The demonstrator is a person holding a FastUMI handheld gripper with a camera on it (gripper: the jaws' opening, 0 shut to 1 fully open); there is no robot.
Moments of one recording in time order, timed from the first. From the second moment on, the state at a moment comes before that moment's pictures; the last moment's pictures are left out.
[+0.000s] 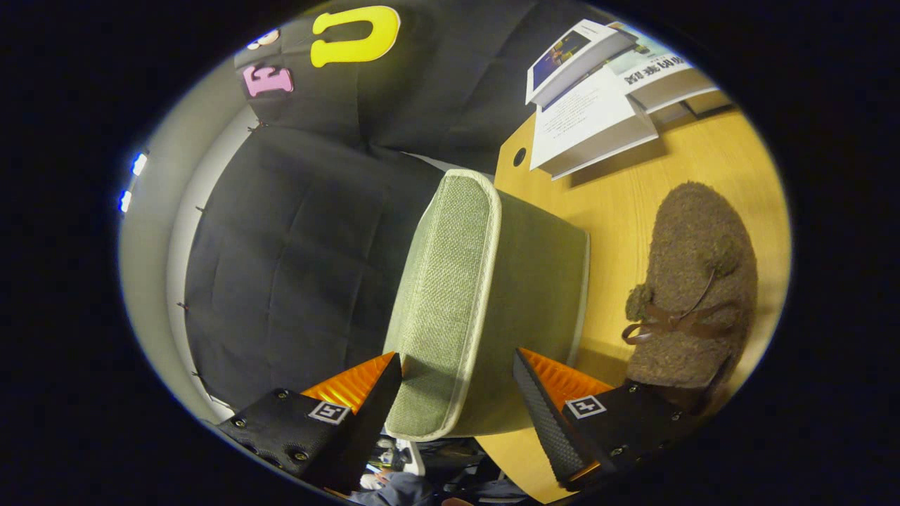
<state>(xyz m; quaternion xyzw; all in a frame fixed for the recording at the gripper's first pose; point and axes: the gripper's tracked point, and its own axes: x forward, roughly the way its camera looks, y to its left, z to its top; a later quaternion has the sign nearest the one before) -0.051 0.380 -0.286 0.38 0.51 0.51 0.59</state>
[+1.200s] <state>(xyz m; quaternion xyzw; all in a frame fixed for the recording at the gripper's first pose) -0.044 0.392 -0.222 0.37 0.53 0.51 0.57</state>
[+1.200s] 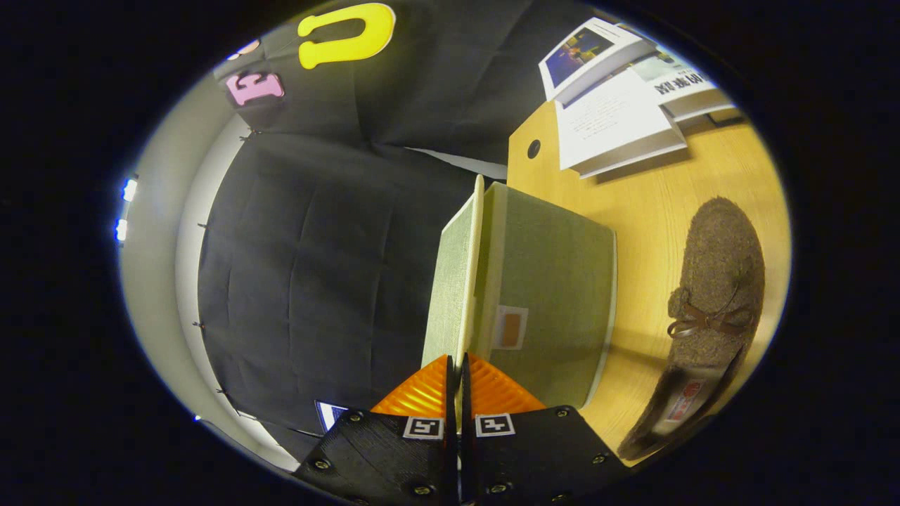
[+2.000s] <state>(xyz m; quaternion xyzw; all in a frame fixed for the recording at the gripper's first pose) -0.066 0.501 -0.100 0.29 0.46 0.59 0.59</state>
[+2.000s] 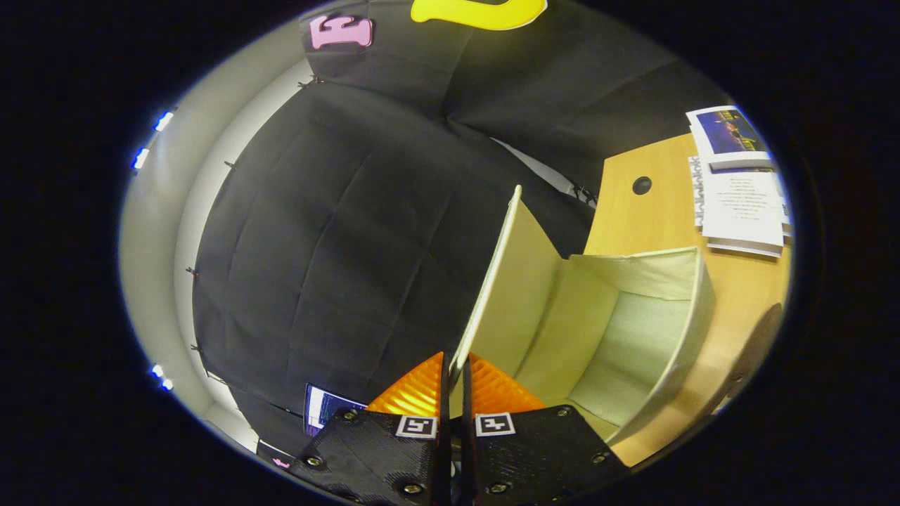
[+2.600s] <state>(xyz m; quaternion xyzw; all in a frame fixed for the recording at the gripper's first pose) -0.106 0.617 -0.096 0.24 0.47 0.61 0.59</state>
